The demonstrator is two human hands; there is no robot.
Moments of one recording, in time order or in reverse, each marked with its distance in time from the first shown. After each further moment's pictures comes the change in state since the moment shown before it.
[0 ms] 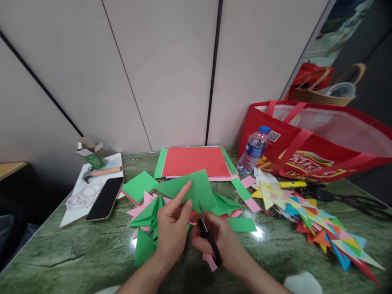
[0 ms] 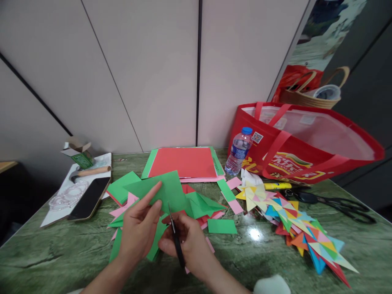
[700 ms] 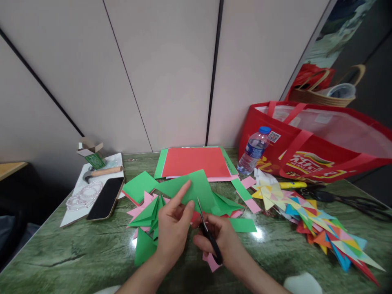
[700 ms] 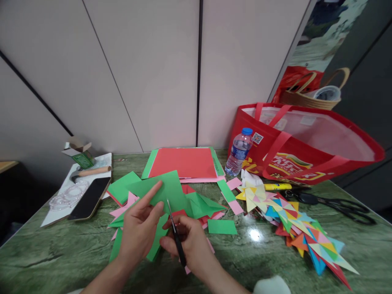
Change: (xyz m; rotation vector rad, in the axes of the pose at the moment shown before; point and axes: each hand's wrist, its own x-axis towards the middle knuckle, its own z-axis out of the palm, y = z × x) left_hand 0.000 0.005 0.000 0.066 -0.027 0.014; right_hand 0.001 0.004 -0.001 -0.054 0.047 0.083
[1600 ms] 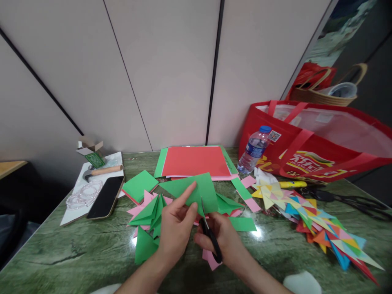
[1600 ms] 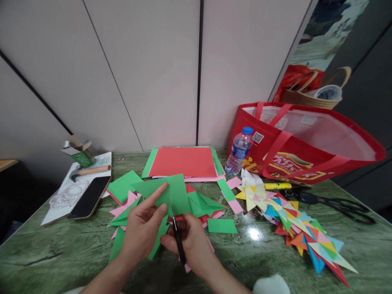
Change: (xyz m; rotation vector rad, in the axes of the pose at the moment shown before) left_hand -0.001 -0.003 0.002 -0.107 -0.111 -0.082; right_hand 0.001 0.003 -0.003 0.037 0.040 -0.050
